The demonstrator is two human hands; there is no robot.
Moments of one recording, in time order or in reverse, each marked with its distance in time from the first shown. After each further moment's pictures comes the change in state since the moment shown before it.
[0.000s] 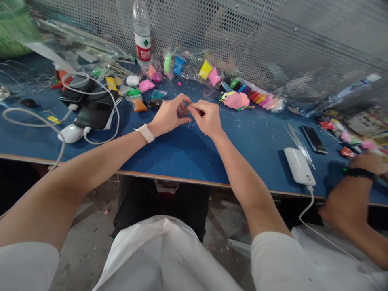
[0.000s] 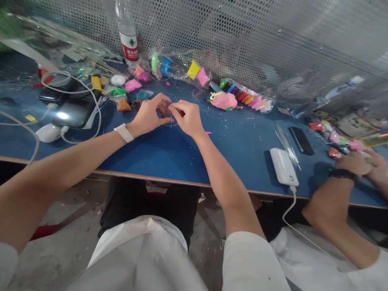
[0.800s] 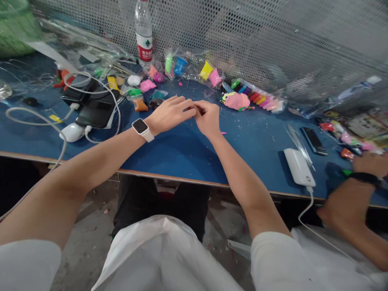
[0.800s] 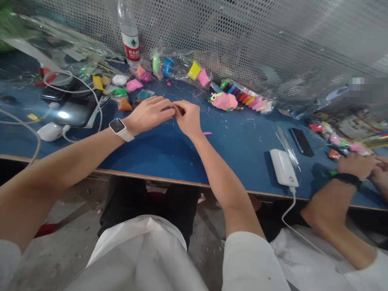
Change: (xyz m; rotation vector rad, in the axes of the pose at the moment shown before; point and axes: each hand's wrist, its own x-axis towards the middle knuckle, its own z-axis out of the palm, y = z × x) left_hand 0.003 -0.001 -0.007 0.807 -0.096 0.607; right_hand -0.002 0.005 0.013 0.125 0.086 0.045
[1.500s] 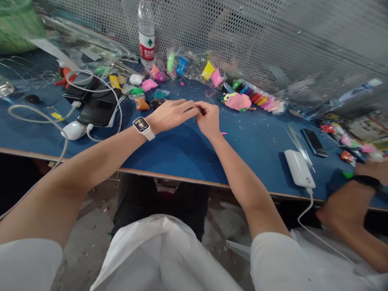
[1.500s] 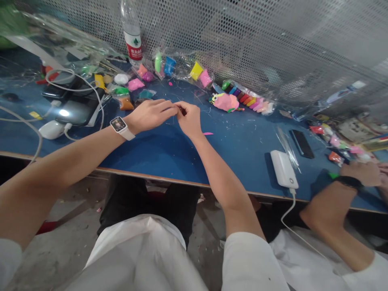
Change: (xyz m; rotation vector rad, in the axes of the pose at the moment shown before) left_hand -0.002 0.000 -0.008 -0.018 -0.019 0.005; right_hand -0.002 0.003 0.006 0.125 -0.009 0.078
